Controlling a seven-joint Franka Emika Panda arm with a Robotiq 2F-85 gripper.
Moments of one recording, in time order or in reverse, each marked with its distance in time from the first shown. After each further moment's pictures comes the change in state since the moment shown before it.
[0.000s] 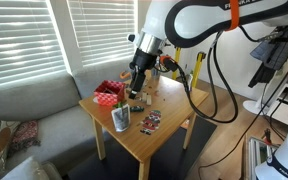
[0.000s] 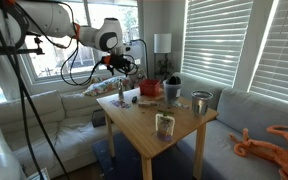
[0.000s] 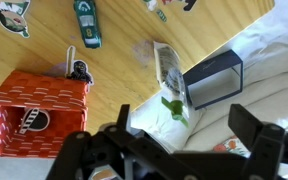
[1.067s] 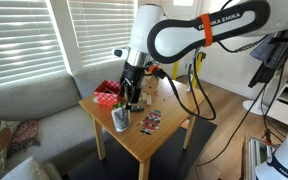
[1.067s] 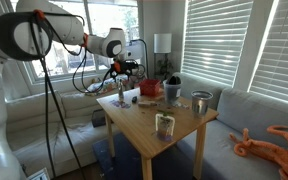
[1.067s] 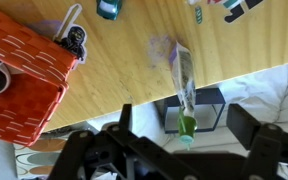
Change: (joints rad) arm -0.001 0.157 0.032 0.108 -0.068 -0.007 -0.339
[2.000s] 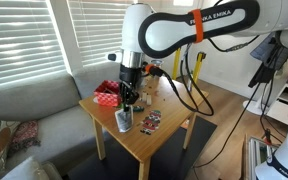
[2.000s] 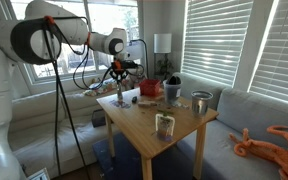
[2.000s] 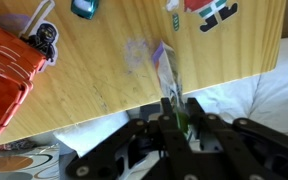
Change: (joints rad) arm -0.001 0.075 0.023 0.134 -0.005 -0.199 -0.046
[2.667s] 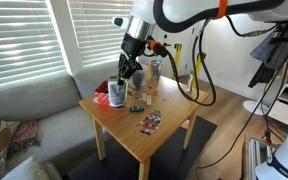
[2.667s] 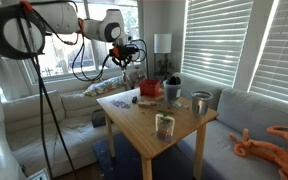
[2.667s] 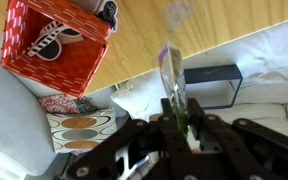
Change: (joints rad) arm -0.023 -0.117 -0.012 0.001 -0.024 0.124 0.145
